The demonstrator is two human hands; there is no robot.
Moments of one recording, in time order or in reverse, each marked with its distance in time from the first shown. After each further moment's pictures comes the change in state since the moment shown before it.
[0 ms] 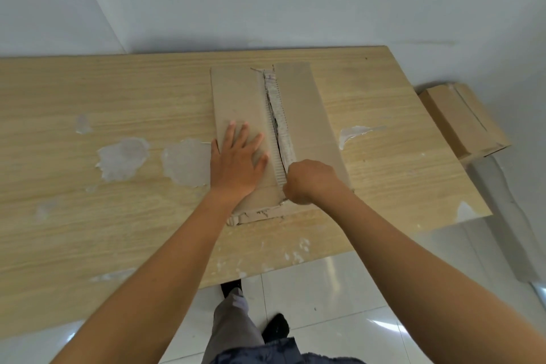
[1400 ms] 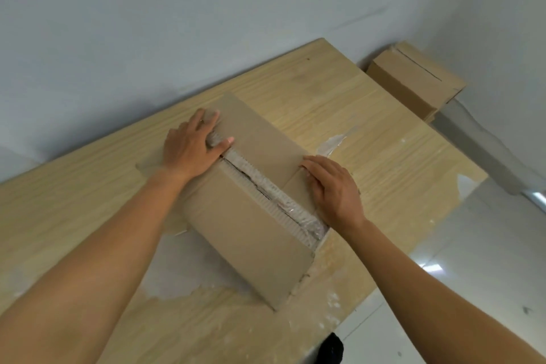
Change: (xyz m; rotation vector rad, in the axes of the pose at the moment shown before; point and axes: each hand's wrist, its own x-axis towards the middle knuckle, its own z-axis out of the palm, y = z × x) left_hand 0.218 -0.028 -0.035 0.134 -0.010 0.402; right_hand 0.095 0.086 0.052 0.531 1.054 0.059
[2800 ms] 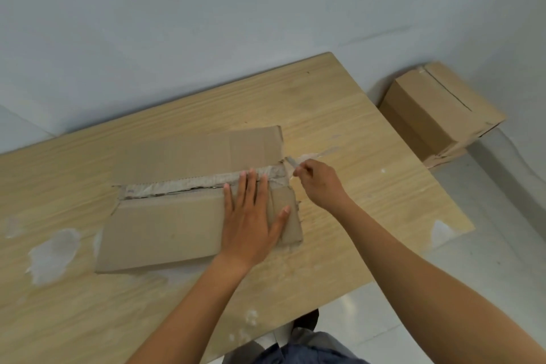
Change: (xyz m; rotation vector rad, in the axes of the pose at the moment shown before) left_hand -0.093 0.247 0.049 -0.064 -0.027 -0.199; right_hand 0.061 0.104 -0.045 0.337 -0.567 0.327
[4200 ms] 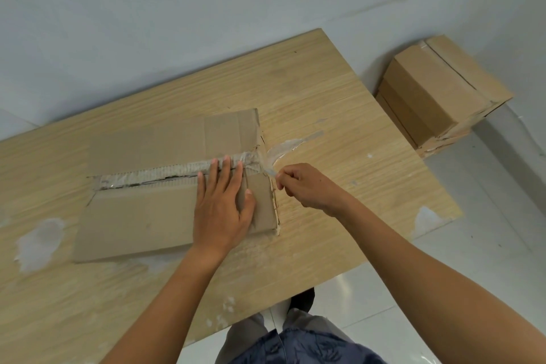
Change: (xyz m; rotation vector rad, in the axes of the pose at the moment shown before) left_hand 0.003 0.005 0.008 -0.068 0.124 -0.047; right_hand -0.032 0.010 -0.030 0.302 -0.334 -0.063
